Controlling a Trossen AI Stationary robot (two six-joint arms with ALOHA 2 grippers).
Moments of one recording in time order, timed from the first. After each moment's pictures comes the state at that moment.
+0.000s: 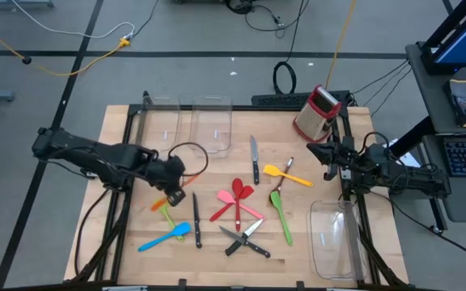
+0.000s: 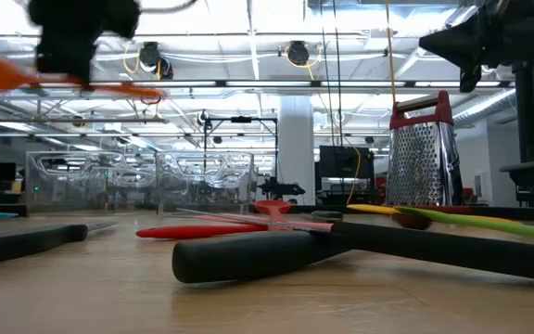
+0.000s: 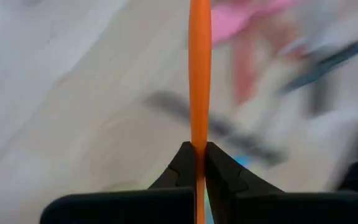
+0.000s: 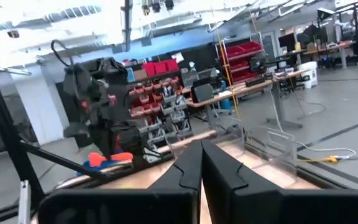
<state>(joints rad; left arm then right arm) -0.20 1.18 1.02 -0.93 0.00 -0.89 -0.12 0.13 0.19 0.13 0.15 0.26</state>
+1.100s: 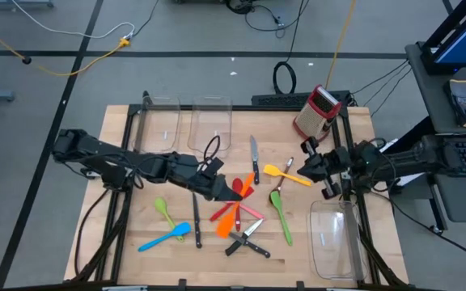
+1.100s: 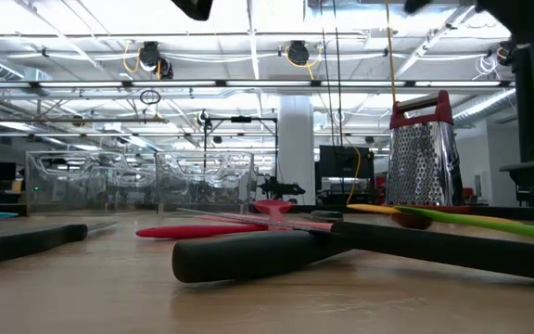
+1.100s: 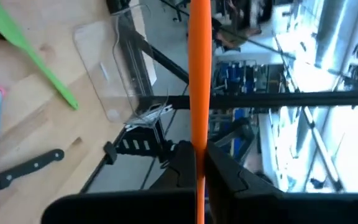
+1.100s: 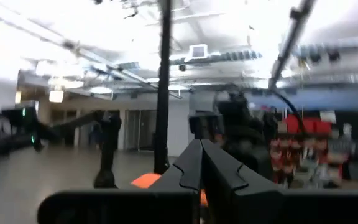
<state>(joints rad) -0.20 1.45 1.08 0.16 0.11 -1.46 0.02 0.80 0.35 0.96 -0.35 0.09</state>
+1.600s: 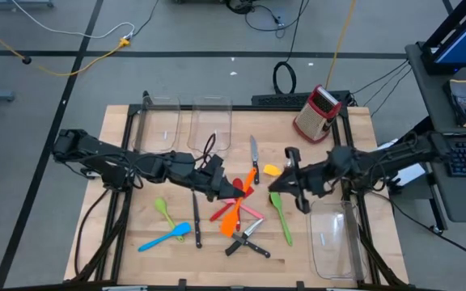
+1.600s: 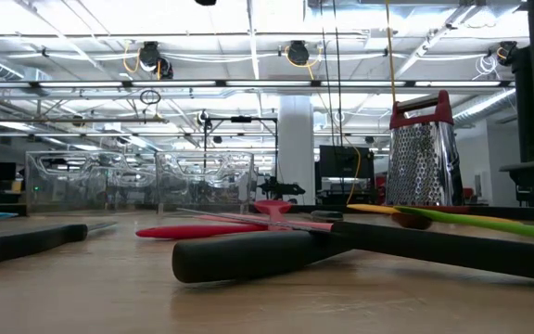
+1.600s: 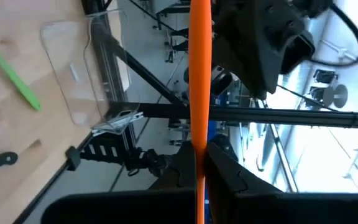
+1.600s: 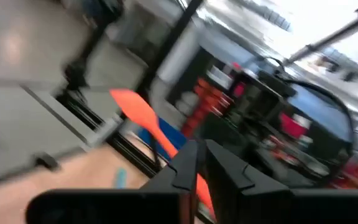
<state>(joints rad) -0.20 1.45 1.08 0.26 0.08 -1.57 0.22 1.05 0.77 0.41 -0.12 -0.58</state>
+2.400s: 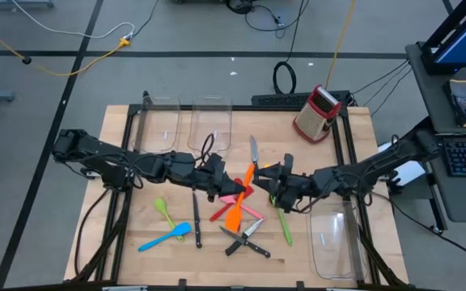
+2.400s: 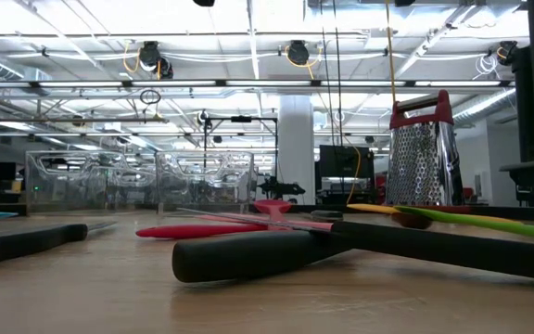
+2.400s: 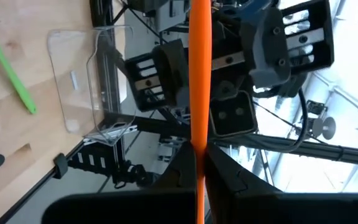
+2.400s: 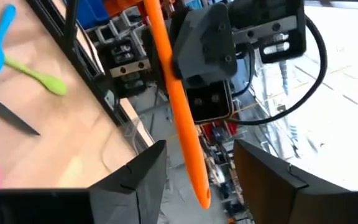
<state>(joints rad) -0.20 1.45 1.08 0.27 0.00 -1.68 0.37 1.24 0.81 0.46 0.53 -1.13</state>
